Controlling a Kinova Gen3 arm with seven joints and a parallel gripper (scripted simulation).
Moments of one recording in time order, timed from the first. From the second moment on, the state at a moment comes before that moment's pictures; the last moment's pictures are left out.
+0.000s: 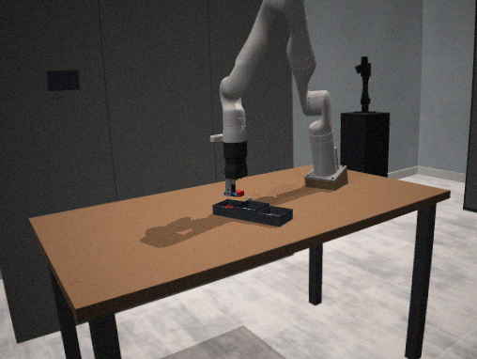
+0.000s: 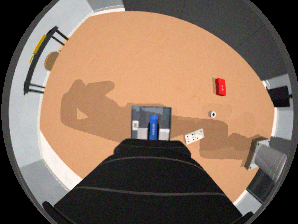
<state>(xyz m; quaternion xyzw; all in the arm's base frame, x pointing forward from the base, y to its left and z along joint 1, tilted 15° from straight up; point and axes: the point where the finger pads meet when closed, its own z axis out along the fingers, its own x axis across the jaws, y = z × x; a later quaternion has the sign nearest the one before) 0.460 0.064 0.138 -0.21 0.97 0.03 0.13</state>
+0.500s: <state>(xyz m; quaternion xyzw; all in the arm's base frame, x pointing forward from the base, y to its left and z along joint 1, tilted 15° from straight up) 0.467 0.069 0.116 -0.21 0.97 0.03 0.13</state>
